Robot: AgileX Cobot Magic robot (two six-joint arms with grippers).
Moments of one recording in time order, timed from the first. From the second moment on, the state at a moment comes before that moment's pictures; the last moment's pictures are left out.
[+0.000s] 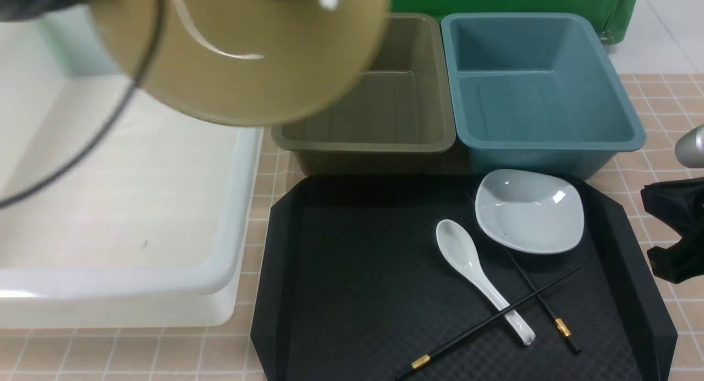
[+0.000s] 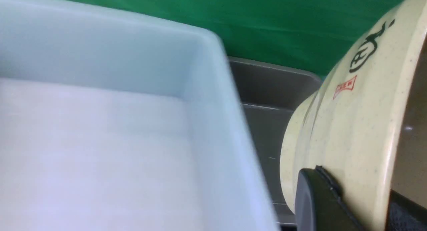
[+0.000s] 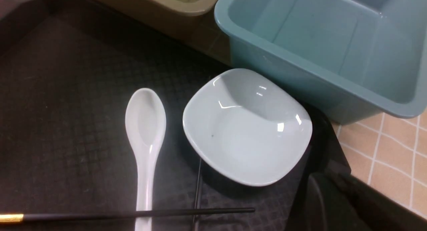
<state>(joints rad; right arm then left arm) 0.30 0.91 -0.64 -0.07 0.44 -0.11 0.06 1.13 -1.25 -0.37 0.67 0.10</state>
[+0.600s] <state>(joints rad) 0.30 0.91 -0.64 -0.07 0.44 -0.08 0.50 1.55 -1.20 -0.27 0.78 0.12</state>
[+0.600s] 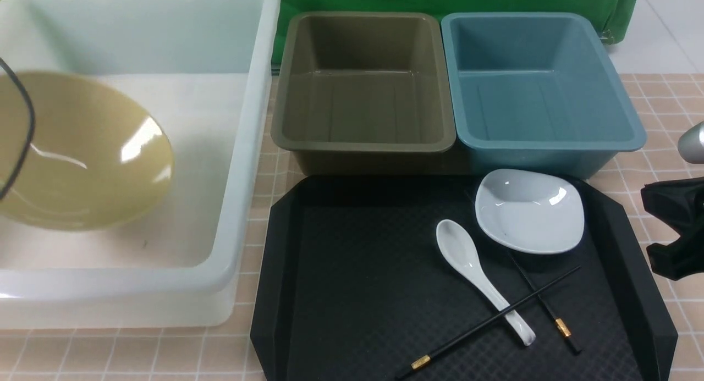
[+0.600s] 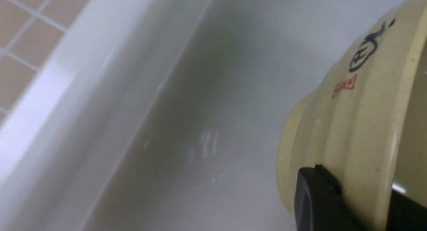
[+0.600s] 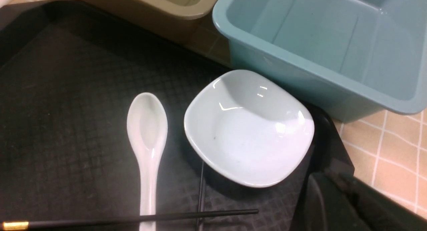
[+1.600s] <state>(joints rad) 0.30 0.91 -0.62 -0.07 0.40 -0.06 0.44 1.59 -1.20 -0.53 0.81 0.44</state>
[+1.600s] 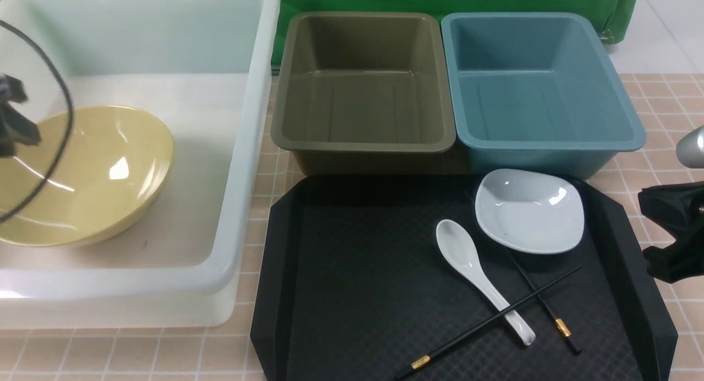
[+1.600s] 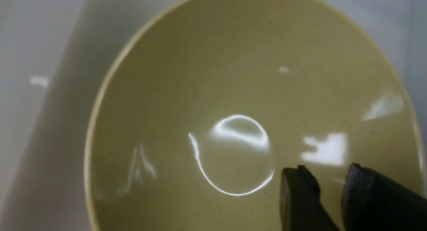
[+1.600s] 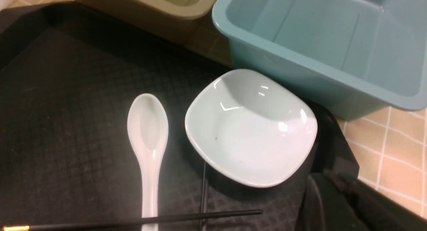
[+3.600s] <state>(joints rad) 0.30 0.95 -0.62 -0.07 0.39 0.00 0.02 1.58 -1.13 -0.37 0.49 0.14</state>
